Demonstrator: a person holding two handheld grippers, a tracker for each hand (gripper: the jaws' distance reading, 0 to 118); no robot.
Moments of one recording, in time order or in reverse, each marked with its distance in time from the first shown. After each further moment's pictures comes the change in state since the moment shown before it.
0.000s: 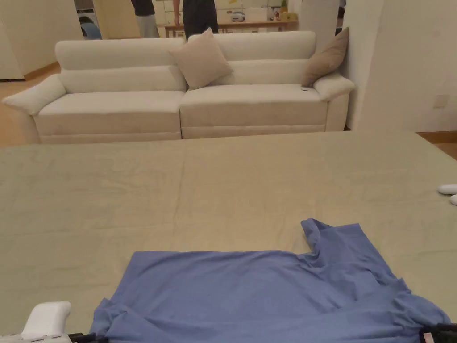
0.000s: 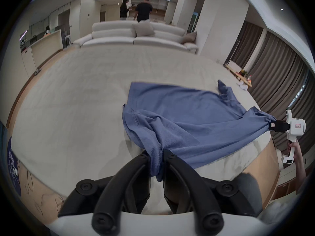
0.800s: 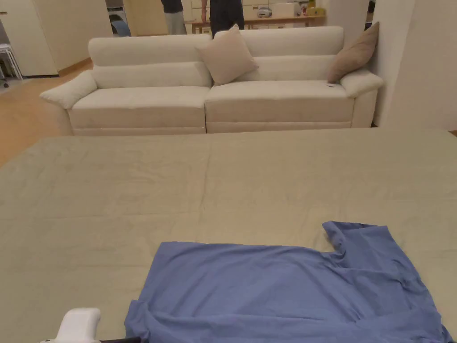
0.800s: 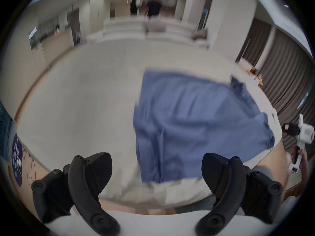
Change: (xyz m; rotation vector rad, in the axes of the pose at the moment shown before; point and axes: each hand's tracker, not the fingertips) left arm 0.014 -0.031 0.025 0.185 0.111 -0.025; right arm 0.024 -0.037 0.014 0.337 -0.101 -0.086
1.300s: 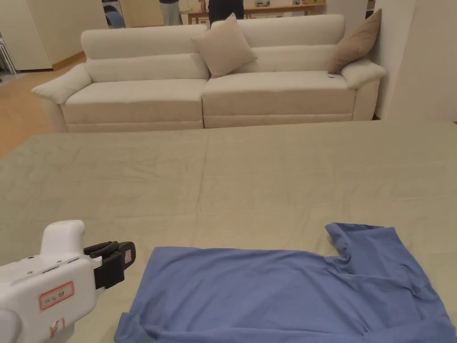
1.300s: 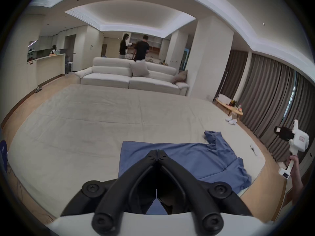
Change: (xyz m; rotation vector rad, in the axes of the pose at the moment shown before) left arm 0.012 0.120 -0.024 0.224 -0.171 0.003; right arm -0.046 0.097 0.035 0.327 0.013 0.058
